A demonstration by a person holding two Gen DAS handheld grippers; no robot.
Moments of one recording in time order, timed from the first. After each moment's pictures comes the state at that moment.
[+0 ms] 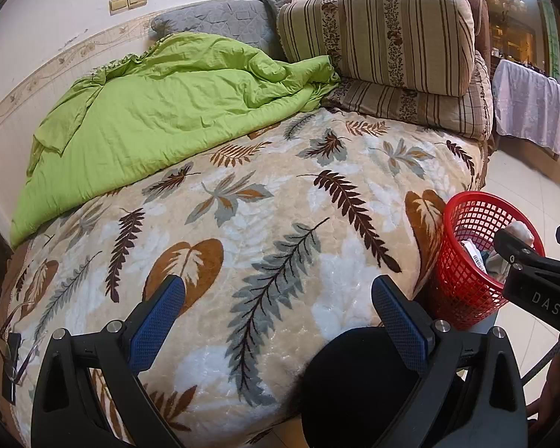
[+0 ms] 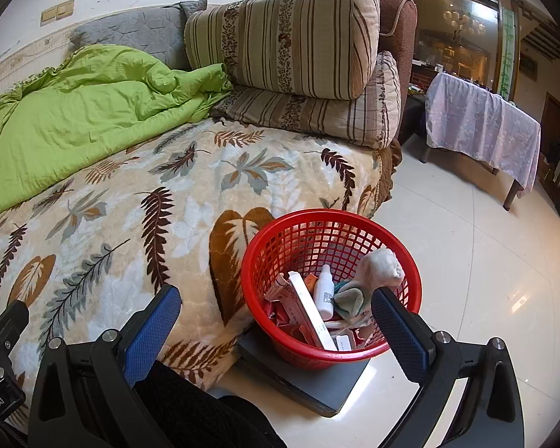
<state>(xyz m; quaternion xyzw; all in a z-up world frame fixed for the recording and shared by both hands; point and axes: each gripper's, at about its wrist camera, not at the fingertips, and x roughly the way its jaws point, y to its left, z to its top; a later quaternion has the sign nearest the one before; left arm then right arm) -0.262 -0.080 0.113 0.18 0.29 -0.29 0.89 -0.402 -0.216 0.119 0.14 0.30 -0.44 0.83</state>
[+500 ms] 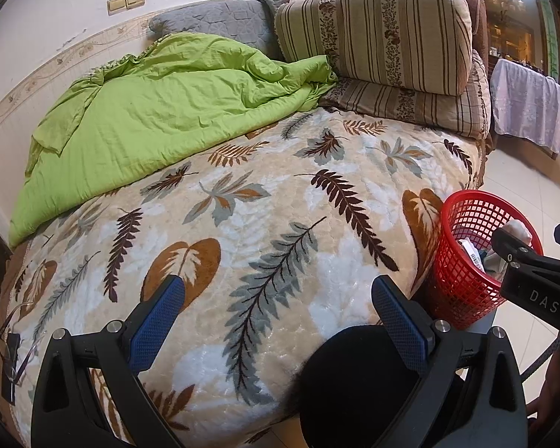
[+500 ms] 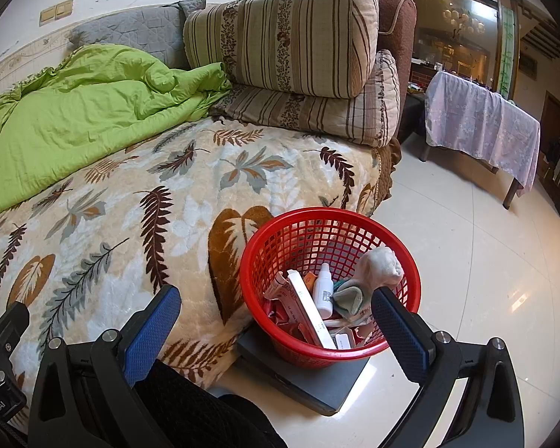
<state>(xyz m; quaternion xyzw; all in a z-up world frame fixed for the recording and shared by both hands) -0.263 -0.080 0.113 0.18 0.29 -0.29 0.89 -0.404 -0.216 0.118 0.14 0.30 -0.44 0.83</state>
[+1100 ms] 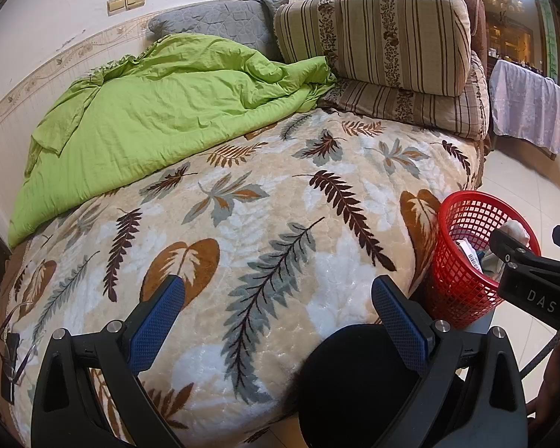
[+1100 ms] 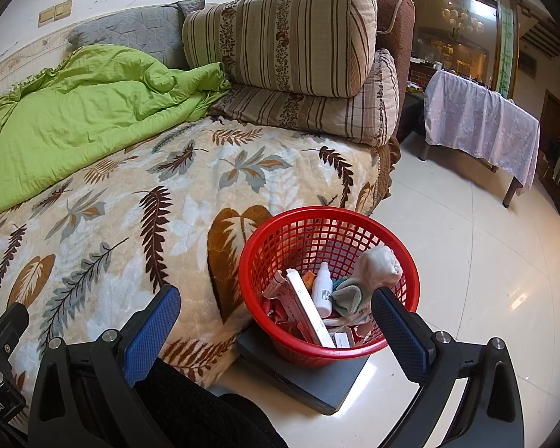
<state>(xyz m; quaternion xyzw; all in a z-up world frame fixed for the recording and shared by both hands) -0.264 -0.080 0.113 0.18 0.29 -0.29 0.89 -0.405 -0.217 0.117 0.14 0.30 -0.44 0.83</state>
